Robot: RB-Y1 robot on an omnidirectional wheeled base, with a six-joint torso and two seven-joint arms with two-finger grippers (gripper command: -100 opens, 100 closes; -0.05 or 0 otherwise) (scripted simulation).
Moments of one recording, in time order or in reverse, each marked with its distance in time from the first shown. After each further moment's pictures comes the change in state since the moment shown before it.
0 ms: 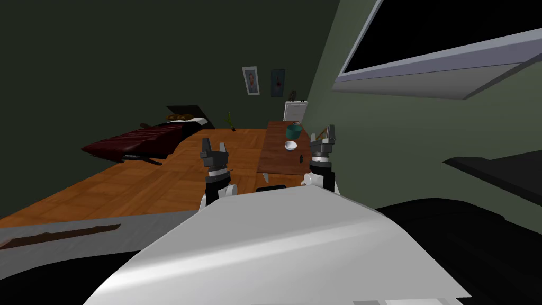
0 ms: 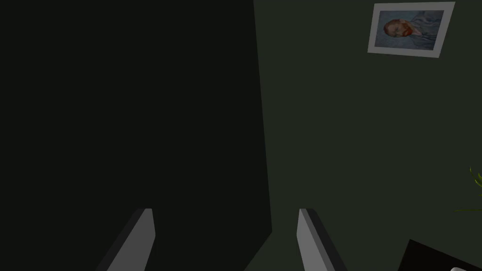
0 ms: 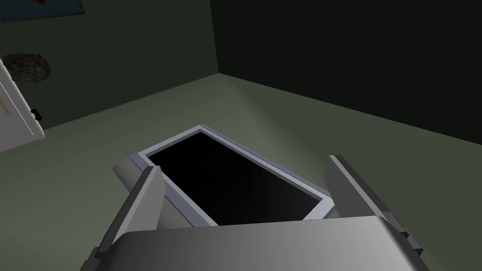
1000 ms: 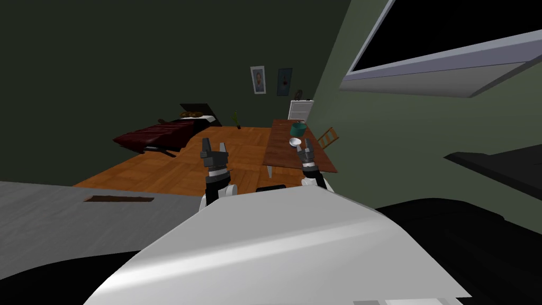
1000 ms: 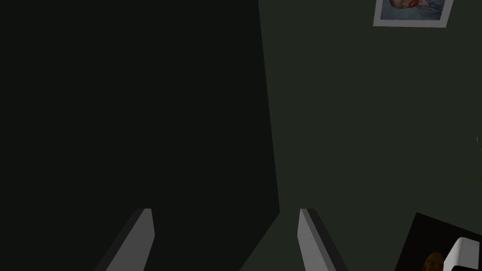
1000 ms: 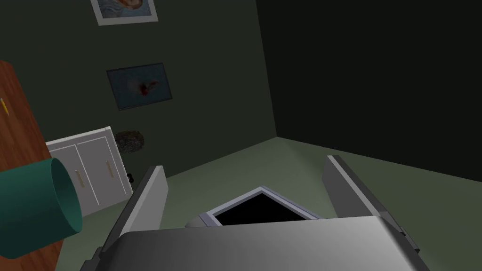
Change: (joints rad) left arm 0.000 0.000 0.000 0.000 0.000 0.000 0.000; right arm 0.003 -0.246 0.148 0.214 -0.080 -0.076 -0.018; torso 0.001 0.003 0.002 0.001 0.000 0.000
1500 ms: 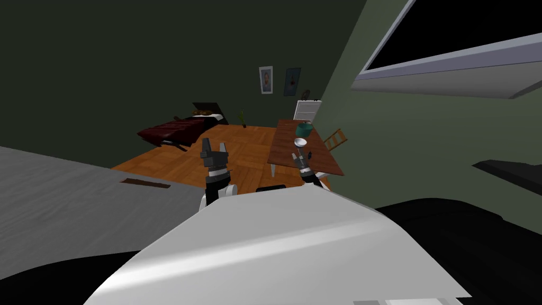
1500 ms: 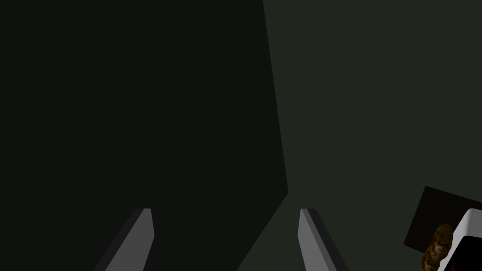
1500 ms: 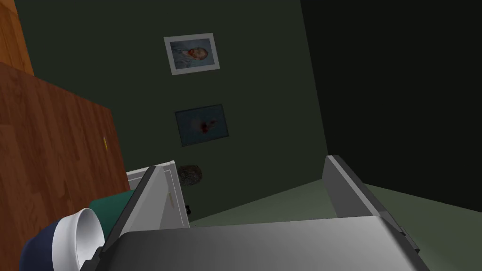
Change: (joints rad) left arm 0.000 0.000 0.000 0.000 0.000 0.000 0.000; right arm 0.013 -0.137 0.095 0.164 -0.059 -0.041 -0.017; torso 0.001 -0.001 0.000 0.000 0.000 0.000
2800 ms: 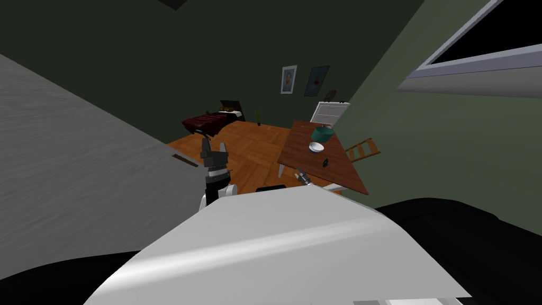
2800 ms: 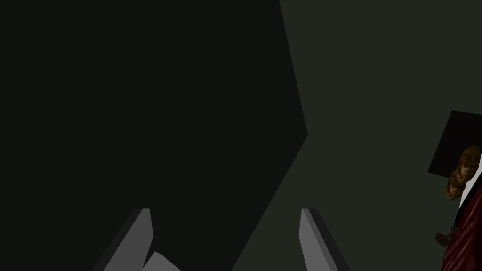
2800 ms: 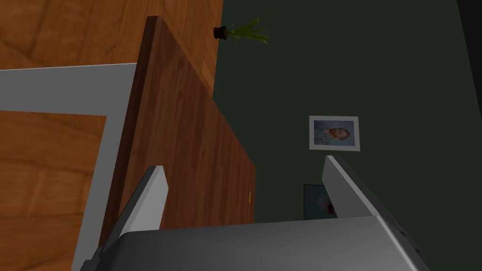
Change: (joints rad) left arm 0.000 0.000 0.000 0.000 0.000 0.000 0.000; right arm 0.041 -0.302 0.208 0.374 -0.147 -0.032 -0.049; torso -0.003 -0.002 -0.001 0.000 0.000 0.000
